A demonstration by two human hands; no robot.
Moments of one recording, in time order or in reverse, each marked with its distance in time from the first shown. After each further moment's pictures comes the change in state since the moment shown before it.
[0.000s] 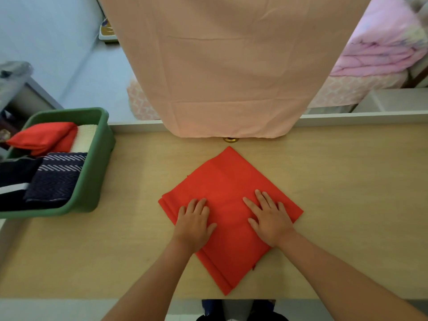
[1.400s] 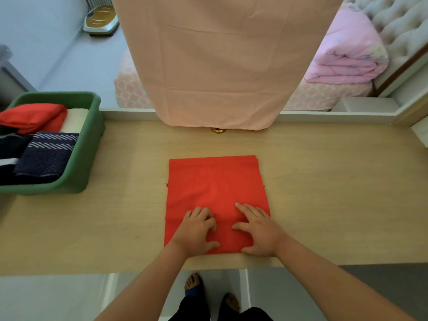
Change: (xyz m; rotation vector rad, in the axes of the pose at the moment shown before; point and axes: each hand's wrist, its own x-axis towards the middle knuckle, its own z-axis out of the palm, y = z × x) left_hand -0.059 0.033 0.020 -0.163 0.055 0.330; right_hand -0.086 0.001 0.005 -0.045 -0.102 -0.322
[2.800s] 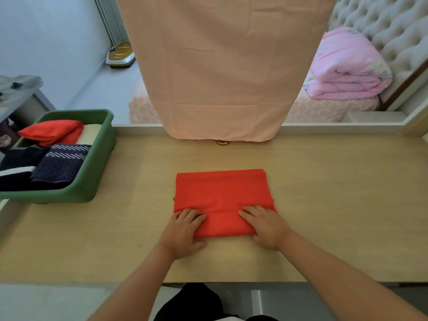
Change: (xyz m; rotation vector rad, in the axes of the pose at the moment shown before) left_hand -0.011 -0.036 -0.003 0.162 0.033 -0.113; right_hand 0.023 0.023 -0.009 -0.109 0.060 0.031
